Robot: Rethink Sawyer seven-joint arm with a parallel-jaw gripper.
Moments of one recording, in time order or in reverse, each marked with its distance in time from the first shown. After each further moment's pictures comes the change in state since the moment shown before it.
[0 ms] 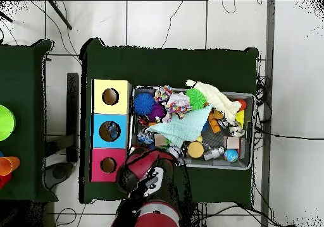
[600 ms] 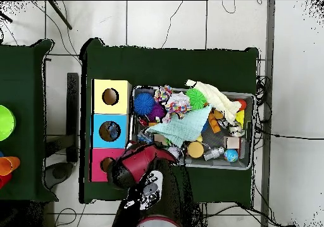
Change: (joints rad) arm -0.017 -0.126 0.052 0.000 0.013 0.162 0.000
